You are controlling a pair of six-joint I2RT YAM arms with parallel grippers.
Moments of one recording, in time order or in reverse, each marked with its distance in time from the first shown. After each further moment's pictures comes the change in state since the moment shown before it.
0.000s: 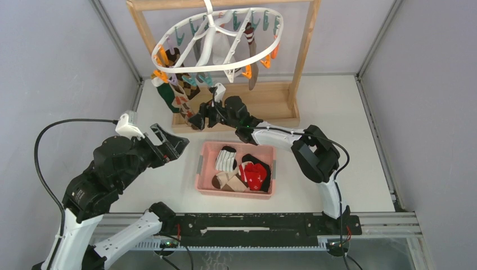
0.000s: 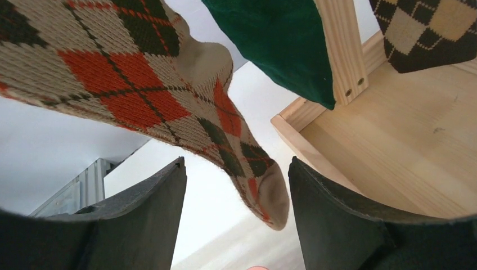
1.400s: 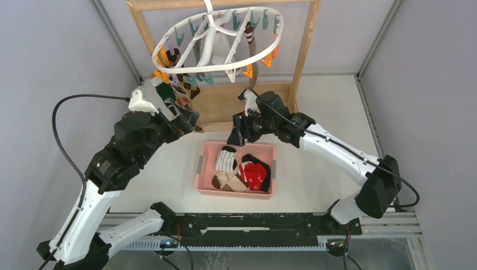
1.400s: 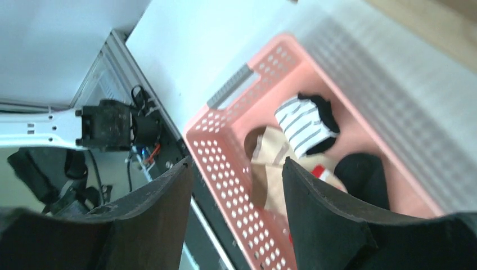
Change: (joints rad) left arm 0.000 0.203 0.054 0.236 -0.103 0.029; right arm -0.065 -0.579 -0.153 -0.985 -0.129 -0.037
